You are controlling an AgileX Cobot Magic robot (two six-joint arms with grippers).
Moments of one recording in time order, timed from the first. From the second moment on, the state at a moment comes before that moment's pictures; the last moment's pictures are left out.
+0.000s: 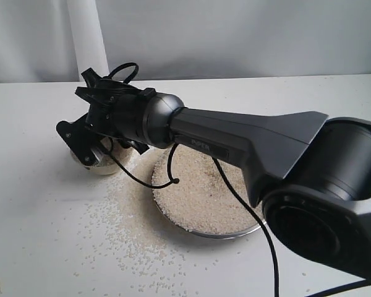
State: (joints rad) left arm 0.04 0.00 0.00 0.01 0.27 -0.25; right arm 0.89 2.44 -2.07 -0.83 0.67 -0.87
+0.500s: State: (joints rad) left arm 0.04 0.00 0.00 0.01 0.27 -0.25; right arm 0.92 2.44 -2.07 -0.95 0.66 -0.97
